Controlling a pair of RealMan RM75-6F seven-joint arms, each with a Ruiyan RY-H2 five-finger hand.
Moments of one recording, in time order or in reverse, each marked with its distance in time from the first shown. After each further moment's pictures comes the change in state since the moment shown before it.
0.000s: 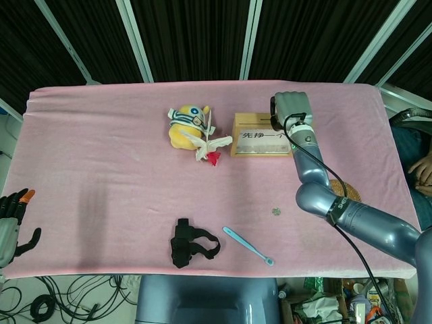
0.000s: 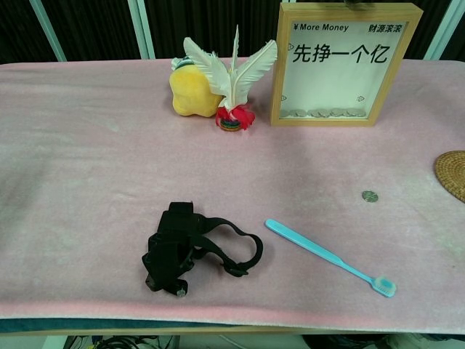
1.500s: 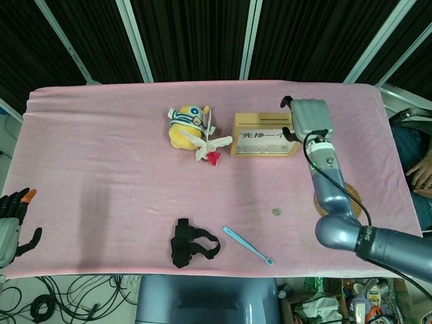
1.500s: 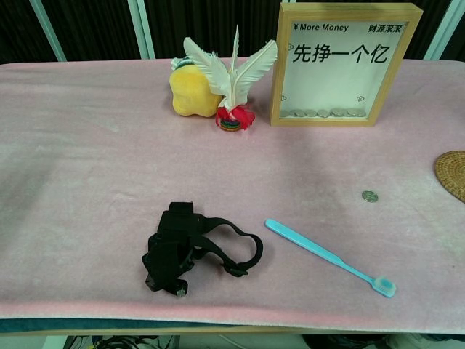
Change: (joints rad) left arm -0.001 -0.002 0.005 0.010 0.028 0.013 0.003; right arm -0.131 0.210 -0.031 -0.450 -0.178 0.314 0.138
